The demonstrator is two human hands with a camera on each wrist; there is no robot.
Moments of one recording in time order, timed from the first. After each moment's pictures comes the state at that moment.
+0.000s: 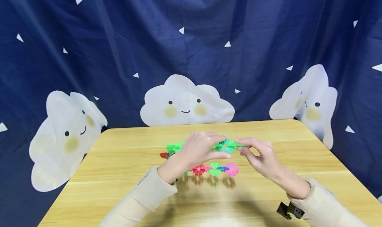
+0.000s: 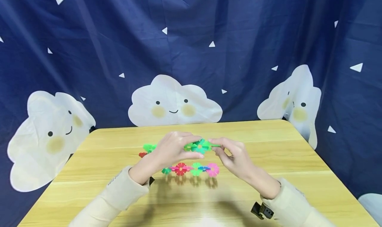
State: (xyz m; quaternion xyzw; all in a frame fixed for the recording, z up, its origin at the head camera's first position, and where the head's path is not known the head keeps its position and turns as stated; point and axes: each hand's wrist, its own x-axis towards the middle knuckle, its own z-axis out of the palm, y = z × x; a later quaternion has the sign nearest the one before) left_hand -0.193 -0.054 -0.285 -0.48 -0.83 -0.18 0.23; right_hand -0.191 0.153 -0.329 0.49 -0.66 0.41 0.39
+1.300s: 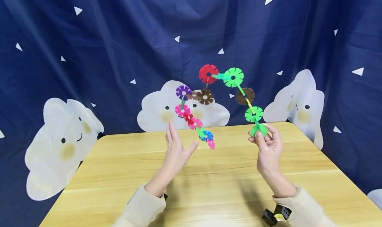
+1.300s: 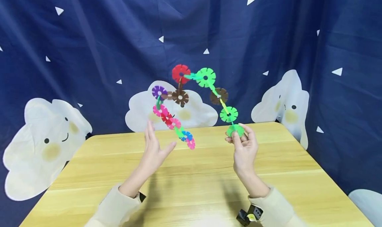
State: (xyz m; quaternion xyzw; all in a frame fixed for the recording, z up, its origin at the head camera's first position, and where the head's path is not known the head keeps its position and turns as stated) left_hand -0.192 -0.087 -0.325 -0.13 -0.87 -0.45 0.17; right_hand -0.183 0.148 -0.331 0.17 -0.41 0.83 0.34
